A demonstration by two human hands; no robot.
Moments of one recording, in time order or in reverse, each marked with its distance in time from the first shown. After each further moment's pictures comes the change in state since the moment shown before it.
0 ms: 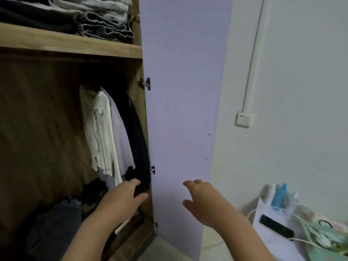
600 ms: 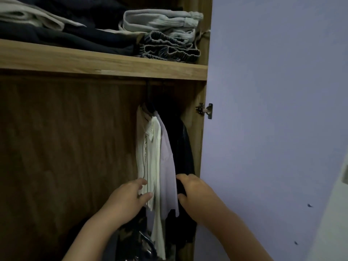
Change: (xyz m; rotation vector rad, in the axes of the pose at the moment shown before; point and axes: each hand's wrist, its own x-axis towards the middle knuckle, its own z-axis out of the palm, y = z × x) left_hand 0.149 -0.093 -0.088 -0.138 0.274 -0.156; right_hand 0.254 -0.088 -0.023 0.127 0.128 -0.521
